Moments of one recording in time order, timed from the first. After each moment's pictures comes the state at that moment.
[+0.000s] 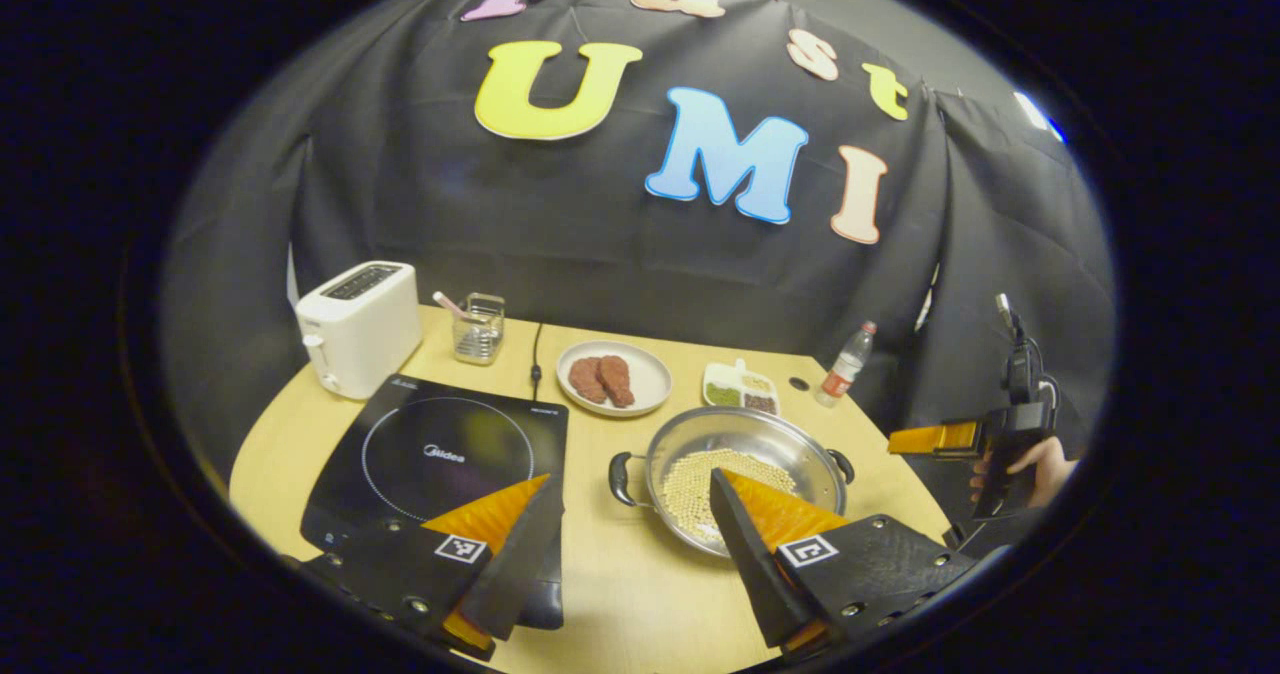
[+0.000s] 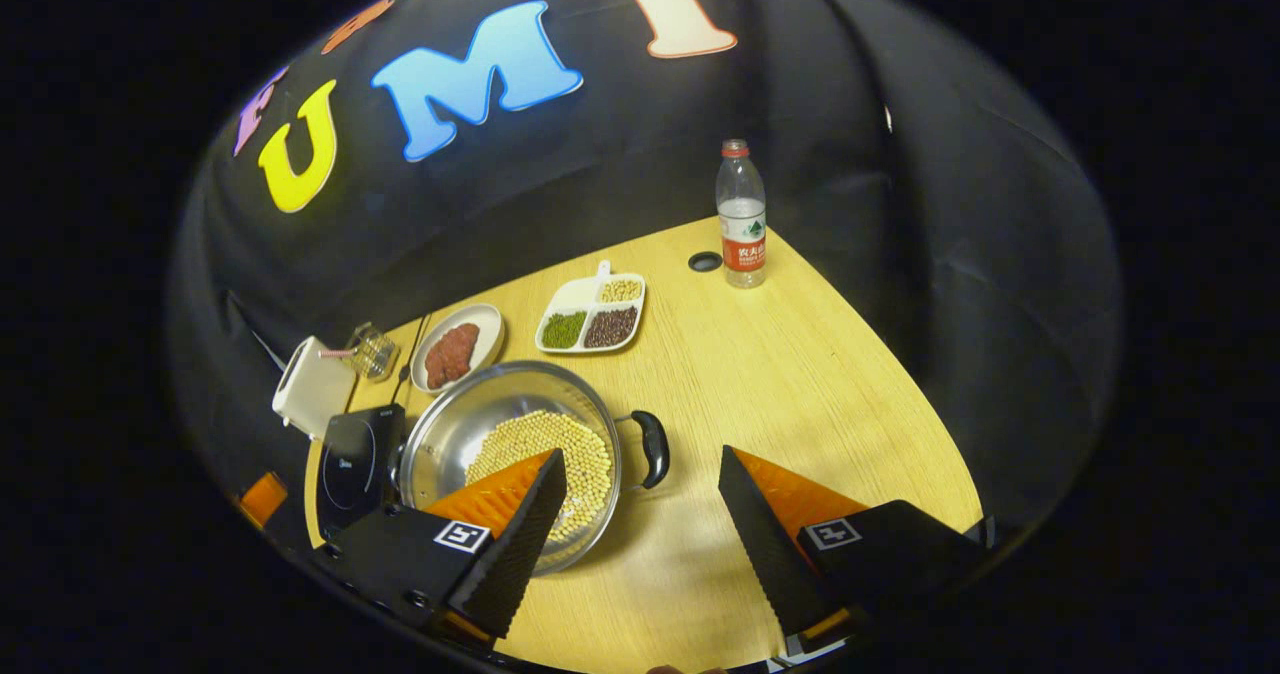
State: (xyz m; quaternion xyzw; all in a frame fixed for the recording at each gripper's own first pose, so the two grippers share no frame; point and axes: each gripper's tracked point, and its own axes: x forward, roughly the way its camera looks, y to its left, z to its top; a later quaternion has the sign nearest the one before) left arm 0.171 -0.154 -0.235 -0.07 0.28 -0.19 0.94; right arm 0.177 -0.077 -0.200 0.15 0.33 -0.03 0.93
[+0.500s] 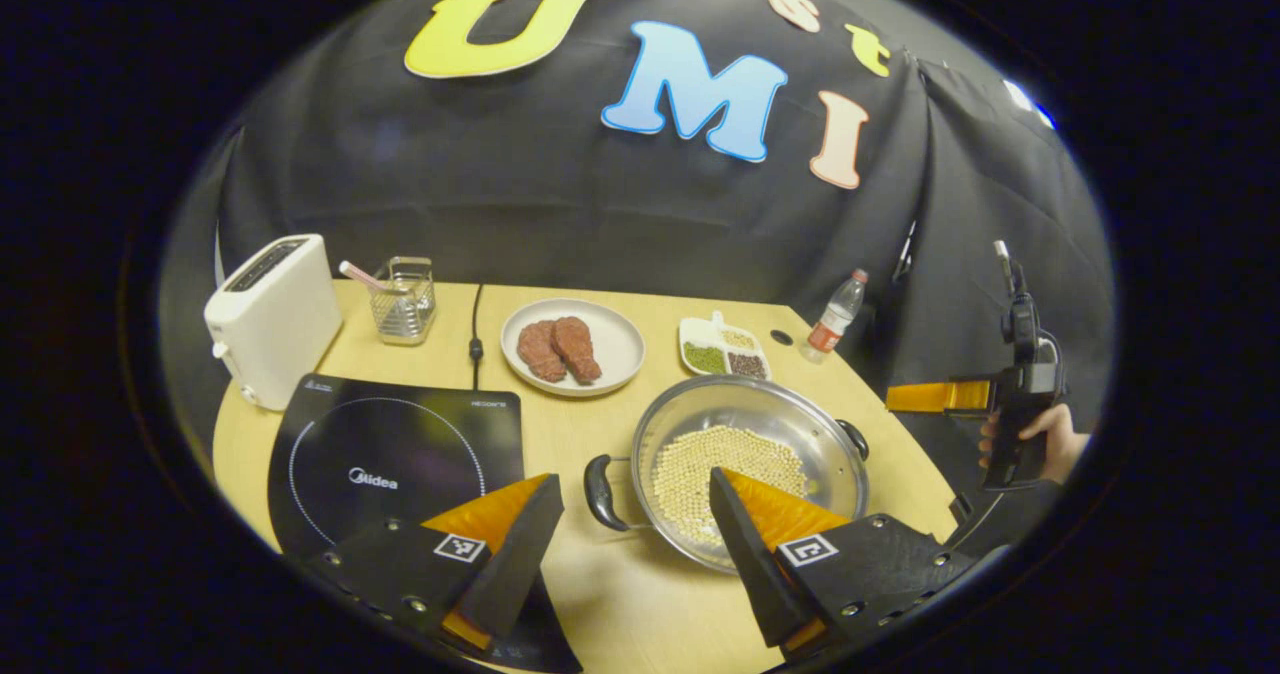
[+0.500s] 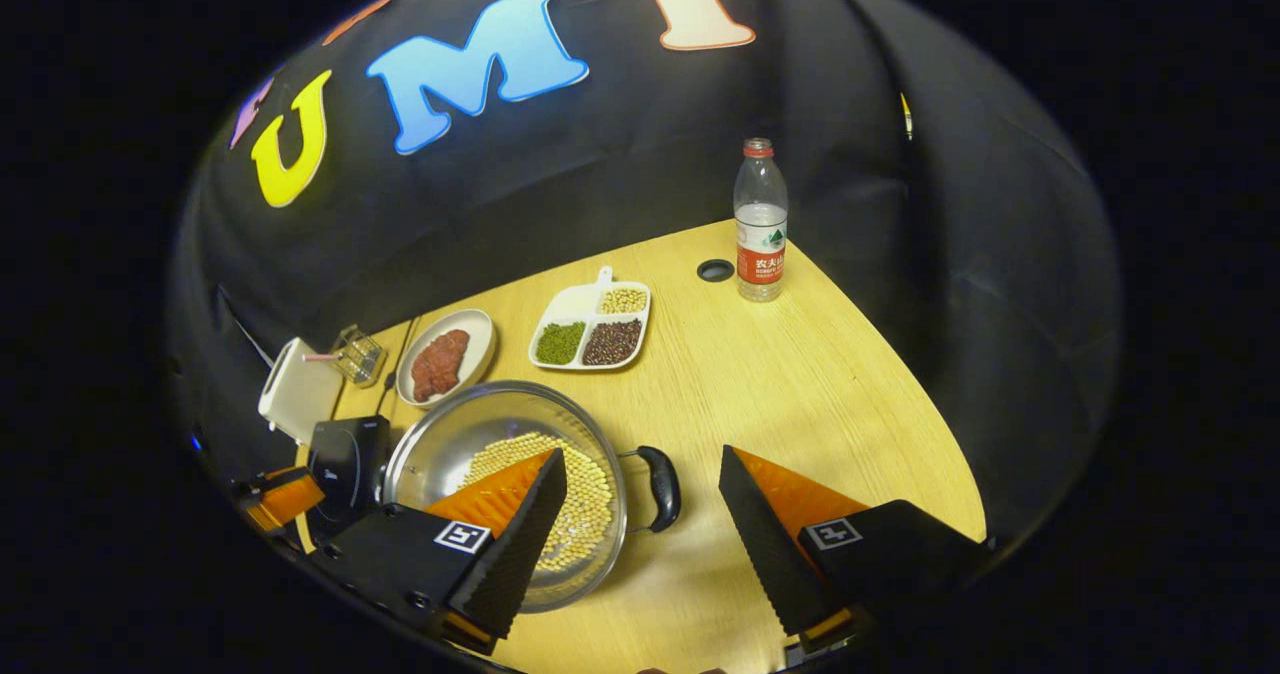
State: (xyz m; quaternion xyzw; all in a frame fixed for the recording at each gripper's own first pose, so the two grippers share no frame) left arm 0.239 -0.198 -0.307 -0.06 0.34 -0.26 0.90; right arm 0.223 -0.078 -0.247 0.10 0.36 -0.02 0.93
